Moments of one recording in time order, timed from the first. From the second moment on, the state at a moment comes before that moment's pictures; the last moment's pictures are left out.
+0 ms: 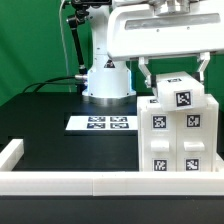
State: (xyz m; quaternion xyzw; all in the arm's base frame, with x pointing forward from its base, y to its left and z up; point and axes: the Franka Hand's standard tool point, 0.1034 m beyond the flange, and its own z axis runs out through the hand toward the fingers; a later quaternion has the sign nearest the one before) arm 0.621 0.067 0.162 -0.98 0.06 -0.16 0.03
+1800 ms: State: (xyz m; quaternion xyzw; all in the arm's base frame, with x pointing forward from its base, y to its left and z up) arm 0.598 0.085 0.153 -0.74 0.65 -0.07 0.13
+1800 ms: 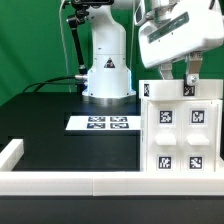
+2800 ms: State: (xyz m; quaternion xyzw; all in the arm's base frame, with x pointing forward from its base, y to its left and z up) arm 0.593 0.076 0.150 -0.46 0.88 0.01 0.15
